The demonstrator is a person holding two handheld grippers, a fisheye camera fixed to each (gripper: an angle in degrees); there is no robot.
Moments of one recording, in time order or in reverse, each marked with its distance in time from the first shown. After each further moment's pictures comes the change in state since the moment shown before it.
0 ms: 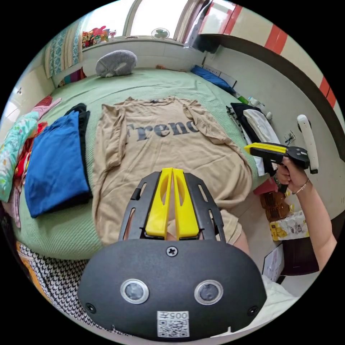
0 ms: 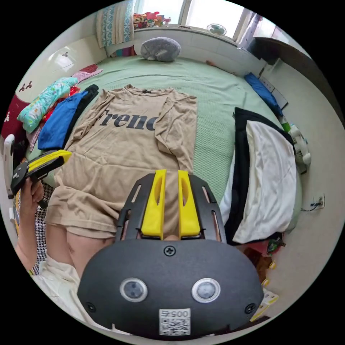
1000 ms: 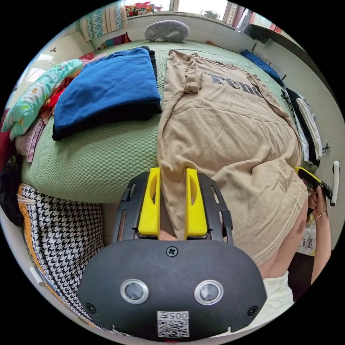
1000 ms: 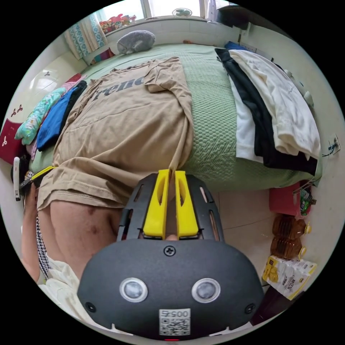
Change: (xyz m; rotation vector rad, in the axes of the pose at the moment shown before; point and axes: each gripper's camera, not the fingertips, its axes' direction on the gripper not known) left arm -0.071 0.105 -0.022 -0.172 -0.220 -0.183; right arm 0.019 0.133 0.027 -0.048 -0.087 0.188
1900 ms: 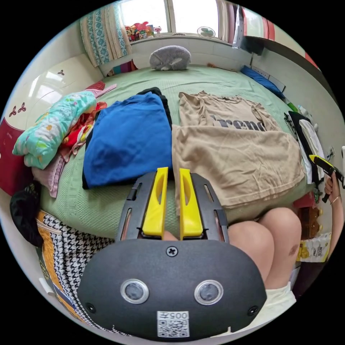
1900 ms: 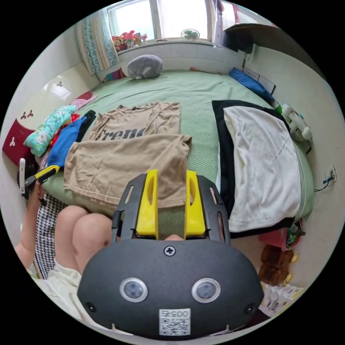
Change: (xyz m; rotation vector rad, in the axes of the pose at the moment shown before) left arm -0.029 -0.036 -0.097 0.170 -0.082 0.017; right arm 0.025 -0.060 -0.078 0.147 -0.006 -0.069
